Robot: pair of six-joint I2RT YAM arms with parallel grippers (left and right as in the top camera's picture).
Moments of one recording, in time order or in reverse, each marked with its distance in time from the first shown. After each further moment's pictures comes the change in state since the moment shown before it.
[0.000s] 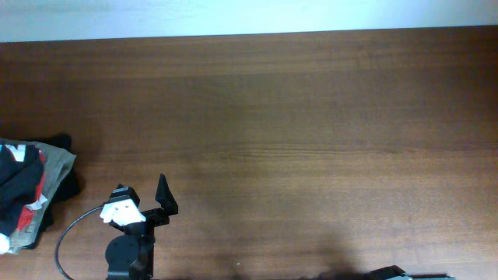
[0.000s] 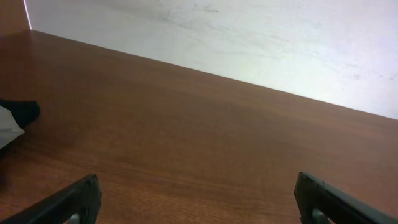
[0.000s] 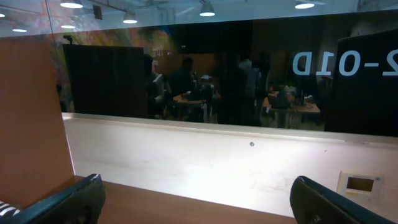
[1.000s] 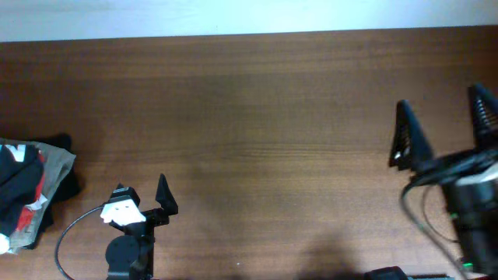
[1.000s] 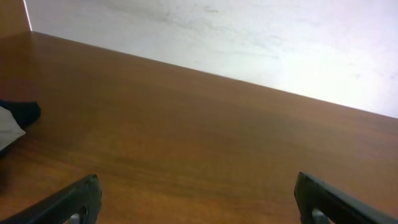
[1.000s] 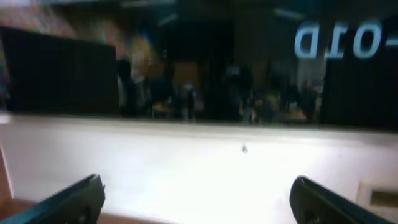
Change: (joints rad) left arm 0.000 -0.005 -0.003 0.002 0.000 0.008; right arm -0.072 -0.551 -1.858 1.374 0.008 -0.013
